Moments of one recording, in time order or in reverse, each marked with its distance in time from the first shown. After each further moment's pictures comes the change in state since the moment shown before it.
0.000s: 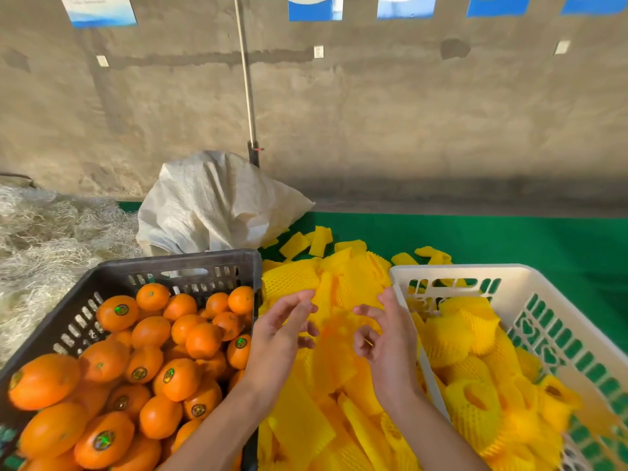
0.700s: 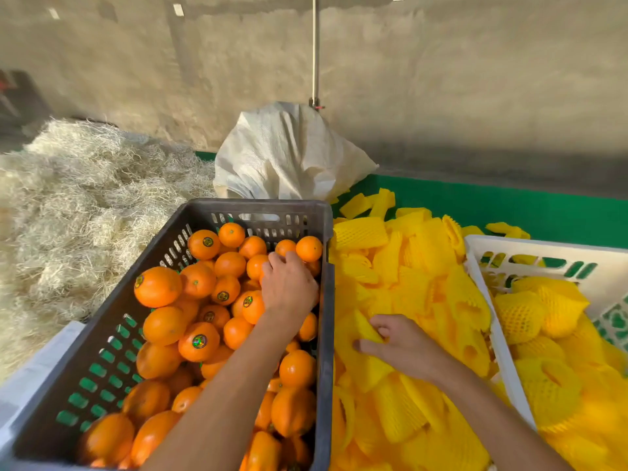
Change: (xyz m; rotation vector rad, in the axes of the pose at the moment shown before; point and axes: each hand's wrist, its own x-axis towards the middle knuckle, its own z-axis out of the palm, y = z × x) left_hand 0.021 -0.017 -0.089 1.299 0.390 -0.073; right_hand -0.012 0.061 -0.002 -1.052 -0.739 0.143
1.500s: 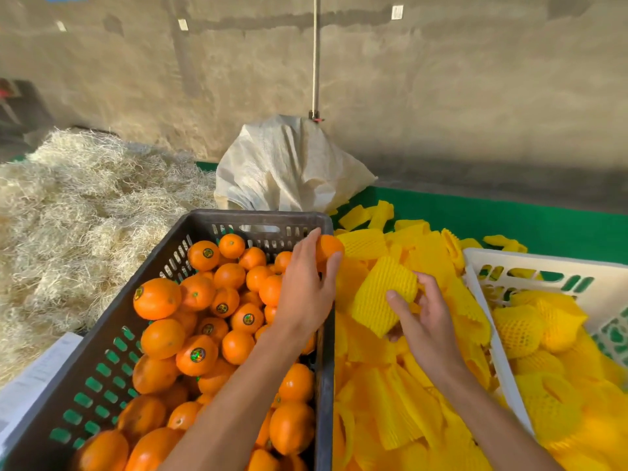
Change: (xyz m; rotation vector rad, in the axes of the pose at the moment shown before) left_hand -0.021 0.035 -0.041 -0.513 0.064 0.301; right_hand -0.006 -0.025 -0.018 0.433 0.540 -0.332
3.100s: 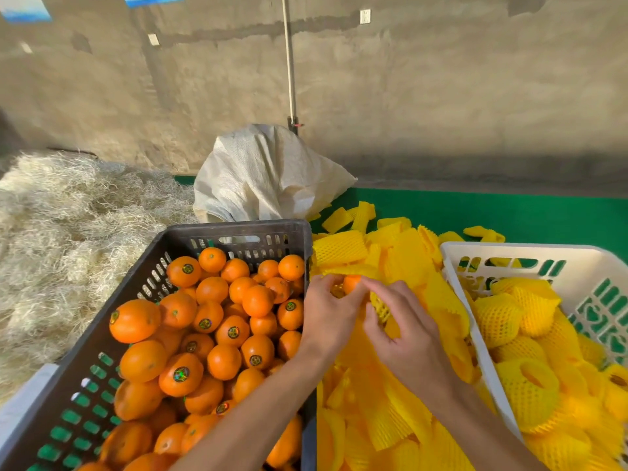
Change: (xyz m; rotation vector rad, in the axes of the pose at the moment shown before) left_hand -0.023 0.032 0.049 -0.289 -0.139 -0.268; right_hand -0.017 -0.022 0.002 -0.581 0.075 -0.727
